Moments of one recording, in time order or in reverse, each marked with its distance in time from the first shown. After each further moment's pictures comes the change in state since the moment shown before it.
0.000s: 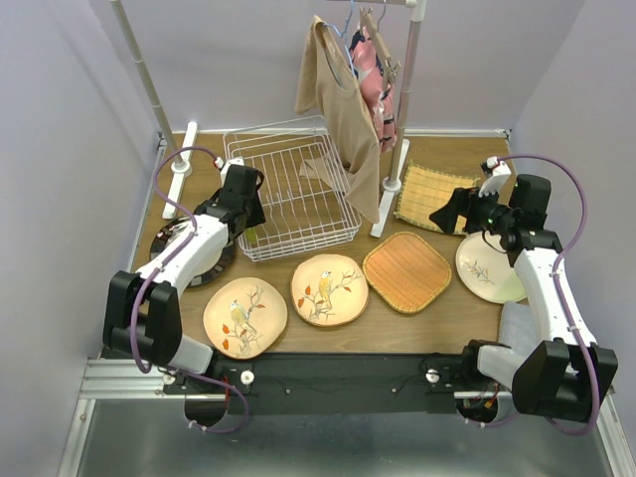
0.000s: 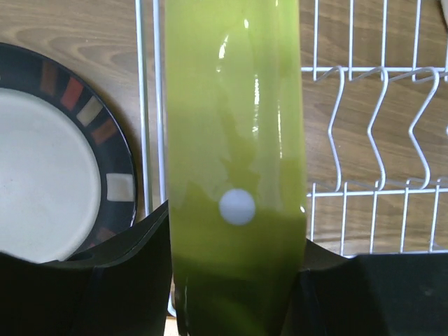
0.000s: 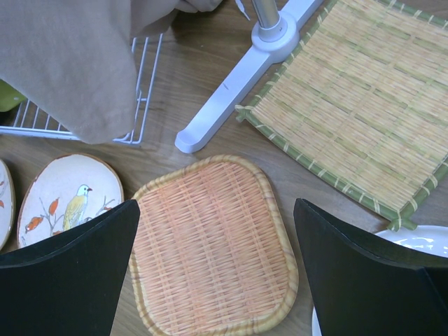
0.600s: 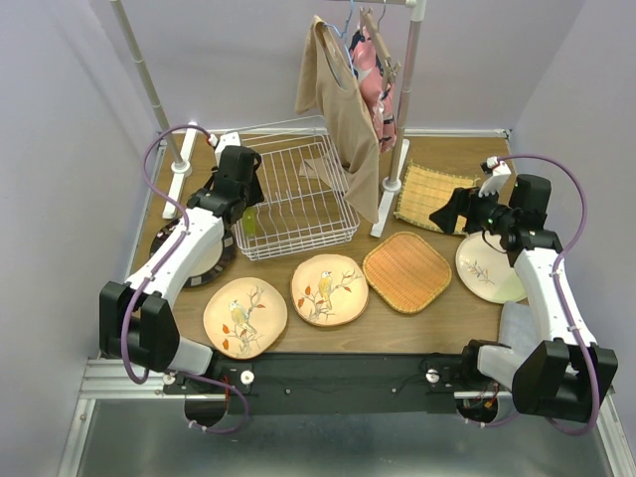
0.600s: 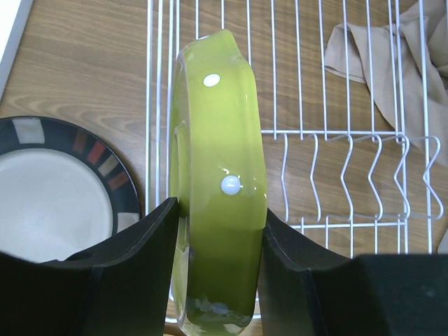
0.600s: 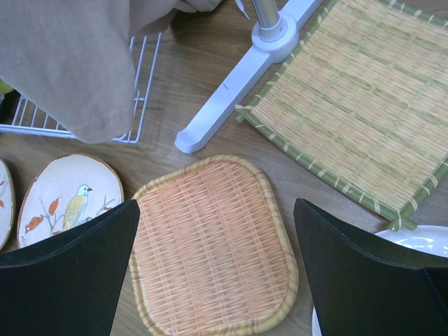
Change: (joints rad) left arm -0.002 -0.028 0.138 -0.024 -0.067 0.029; right arm 0.000 0.000 0.000 0.000 0.000 0.000
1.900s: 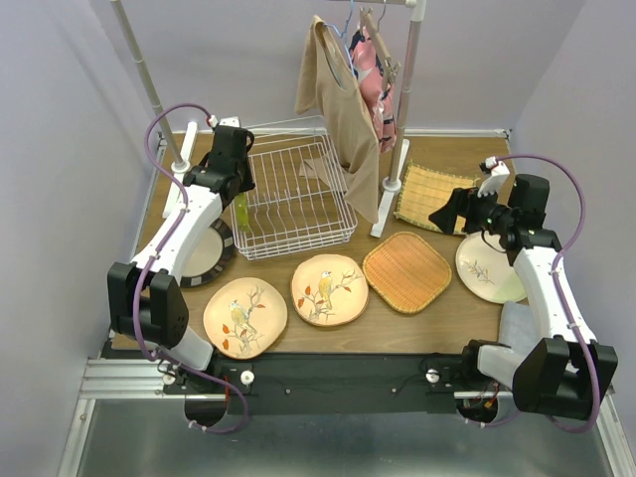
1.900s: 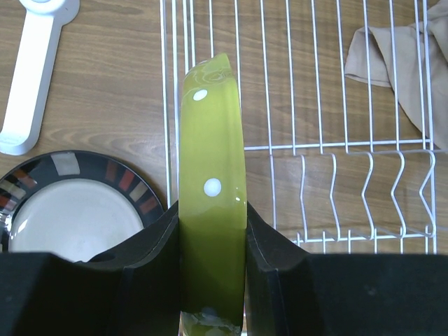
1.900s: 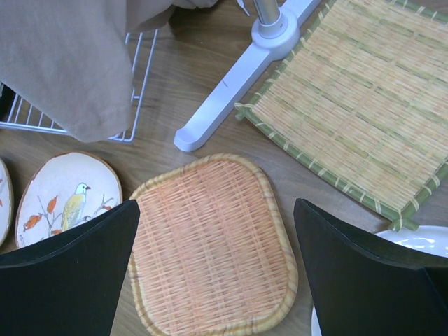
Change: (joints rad) left arm 0.062 0.126 0.190 -0.099 0.061 0.139; right arm 0.003 0.011 0.000 0.000 0.000 -0.006
